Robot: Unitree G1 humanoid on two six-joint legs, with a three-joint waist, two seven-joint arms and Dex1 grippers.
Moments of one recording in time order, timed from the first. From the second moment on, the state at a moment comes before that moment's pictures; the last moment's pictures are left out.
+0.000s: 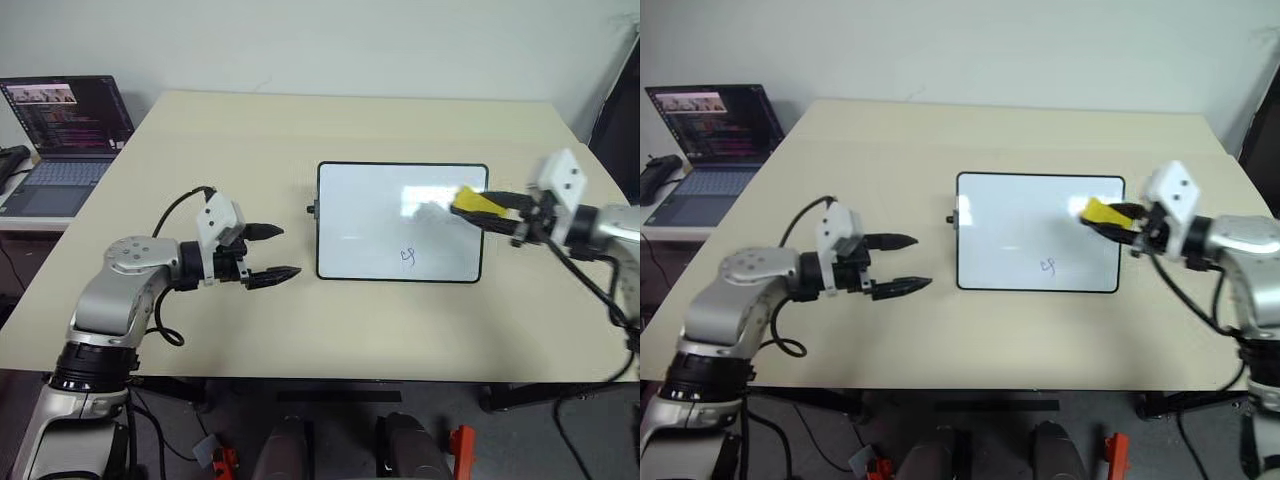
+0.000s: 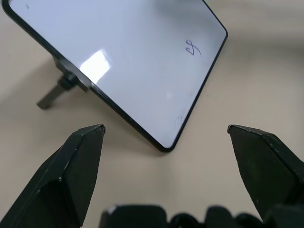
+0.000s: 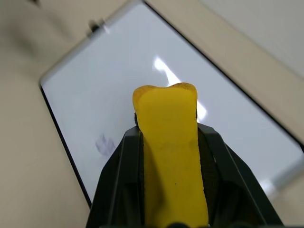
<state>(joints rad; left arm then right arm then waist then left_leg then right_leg) -0.48 0.76 0.01 -0.03 -0.40 0.43 -1.12 -0.42 -0.95 -0.16 -0.03 0.31 0.44 1.03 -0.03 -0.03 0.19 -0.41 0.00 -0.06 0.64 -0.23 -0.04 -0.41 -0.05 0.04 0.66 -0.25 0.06</state>
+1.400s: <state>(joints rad) -0.49 0.79 0.02 -0.02 -0.40 0.42 -1.14 -0.37 -0.99 -0.22 -0.02 0.32 0.38 1.04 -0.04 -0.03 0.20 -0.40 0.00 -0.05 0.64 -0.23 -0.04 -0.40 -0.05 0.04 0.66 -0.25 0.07</state>
